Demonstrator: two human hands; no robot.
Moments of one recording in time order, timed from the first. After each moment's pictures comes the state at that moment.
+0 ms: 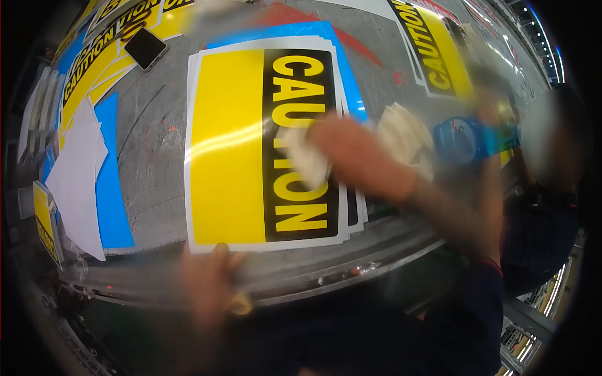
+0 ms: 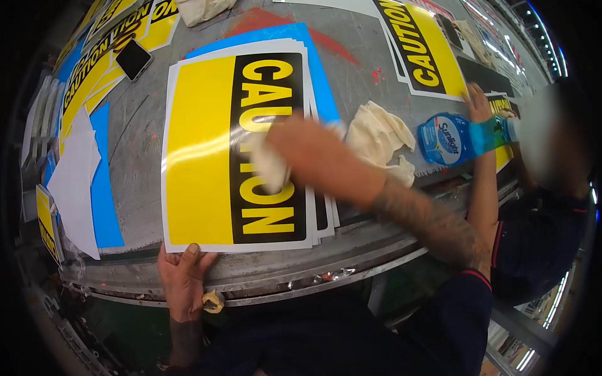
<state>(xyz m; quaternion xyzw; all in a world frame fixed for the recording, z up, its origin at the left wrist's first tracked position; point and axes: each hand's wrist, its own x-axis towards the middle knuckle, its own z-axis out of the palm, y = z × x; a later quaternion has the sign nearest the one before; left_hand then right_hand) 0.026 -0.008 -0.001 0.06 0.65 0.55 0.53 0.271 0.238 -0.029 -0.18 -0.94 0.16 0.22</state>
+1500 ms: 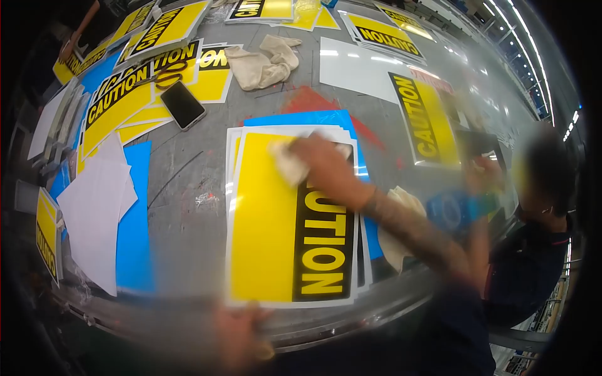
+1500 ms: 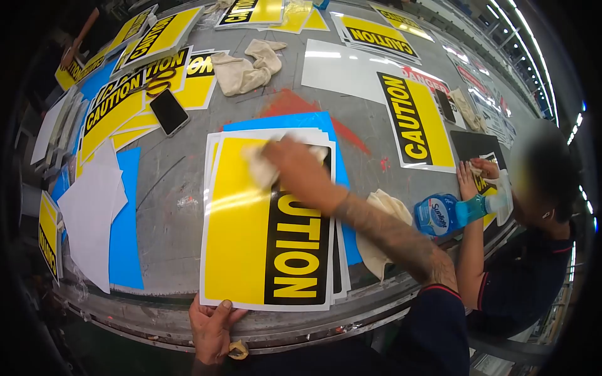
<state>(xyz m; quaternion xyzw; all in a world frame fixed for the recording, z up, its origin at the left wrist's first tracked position) 0.020 -0.008 0.002 0.02 0.64 0.52 0.57 0.177 0.328 -0.036 -0.26 -0.92 0.15 0.23</state>
